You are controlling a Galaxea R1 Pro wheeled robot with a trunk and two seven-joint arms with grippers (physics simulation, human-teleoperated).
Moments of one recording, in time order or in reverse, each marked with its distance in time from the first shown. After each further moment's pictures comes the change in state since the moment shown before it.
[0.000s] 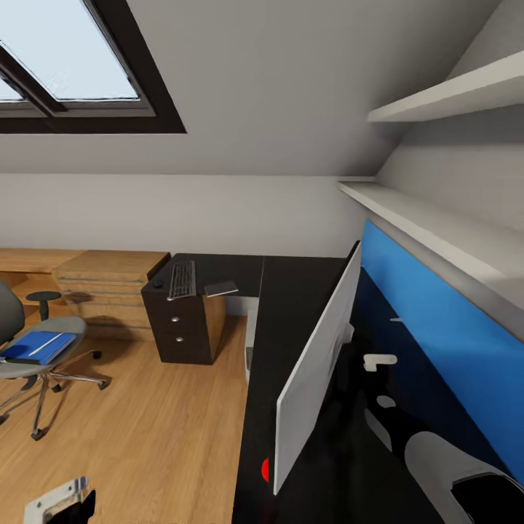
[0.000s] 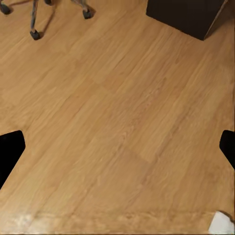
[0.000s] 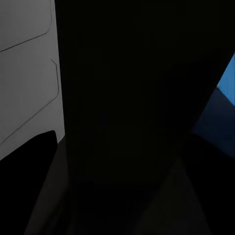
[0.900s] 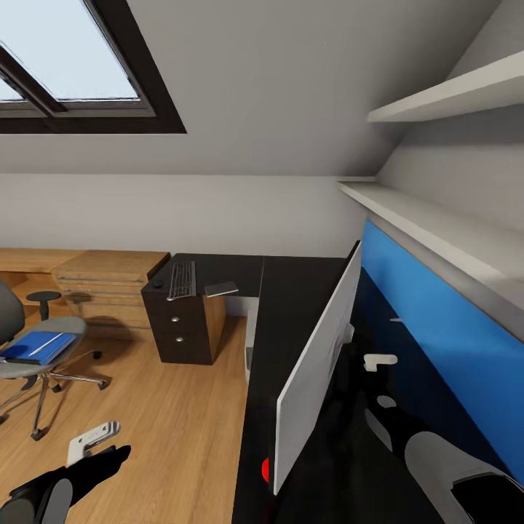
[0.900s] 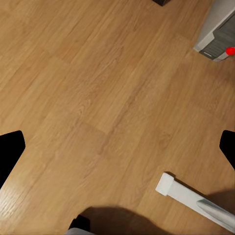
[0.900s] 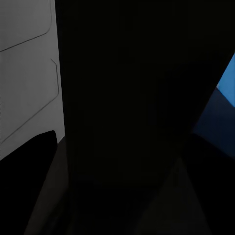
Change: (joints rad) left arm -0.240 -0.005 -0.004 -0.056 0.066 0.467 0.000; right arm 0.000 0.000 -0.001 -0.001 0.002 0.001 -0.002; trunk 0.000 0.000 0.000
